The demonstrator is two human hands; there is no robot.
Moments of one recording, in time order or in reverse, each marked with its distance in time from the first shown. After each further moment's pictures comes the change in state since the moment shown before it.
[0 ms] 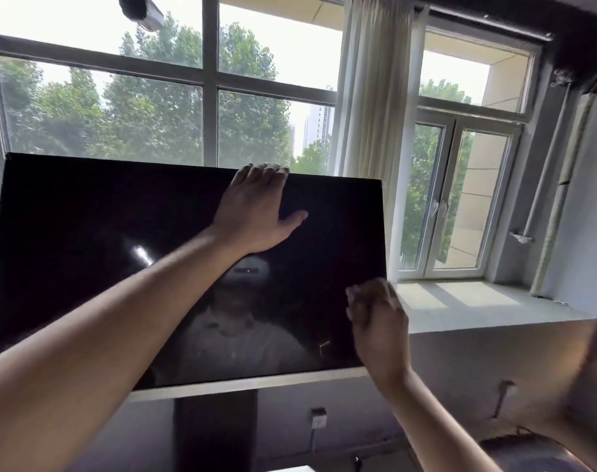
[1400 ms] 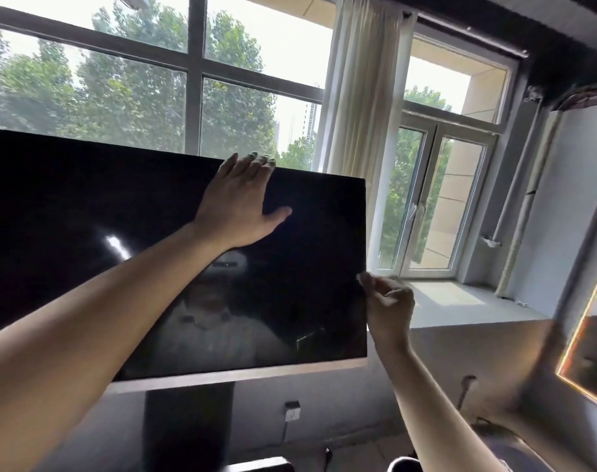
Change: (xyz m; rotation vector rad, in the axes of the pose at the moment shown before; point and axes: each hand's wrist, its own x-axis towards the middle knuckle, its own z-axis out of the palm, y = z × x) left_hand 0.001 0.000 0.008 -0.044 0.027 0.014; right_hand 0.035 0.045 -0.011 0.280 0.111 0.285
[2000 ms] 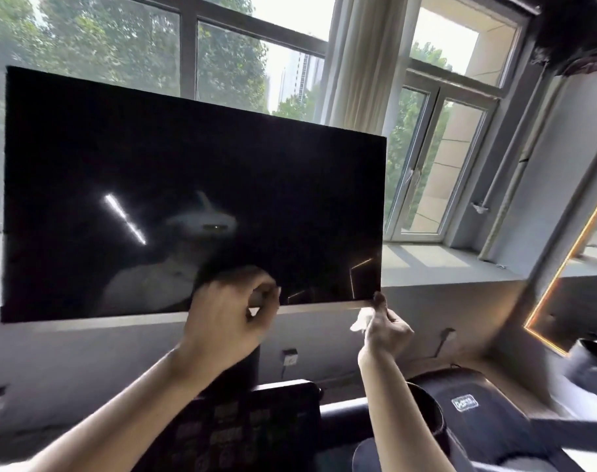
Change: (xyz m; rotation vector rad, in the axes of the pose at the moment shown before) left_hand -0.220 0.042 -0.032 -0.635 0.051 -0.143; right_hand -0.127 -0.001 0.006 0.231 0.392 0.709
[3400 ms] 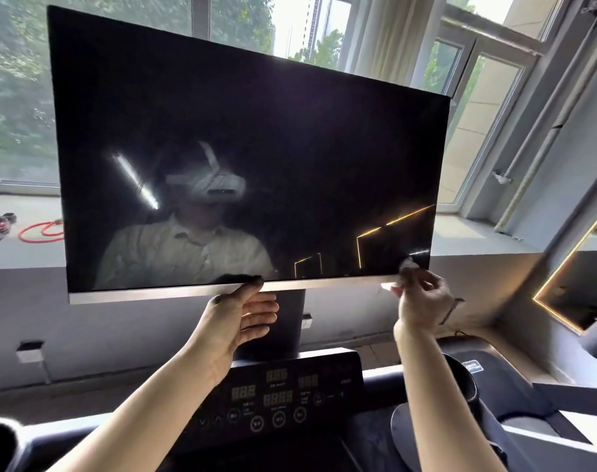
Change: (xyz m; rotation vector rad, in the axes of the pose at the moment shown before) left_hand -0.055 -0.068 -0.017 -1.049 -0.210 -1.309; right_hand -0.037 -0.003 0.014 0.006 -0.026 -0.124
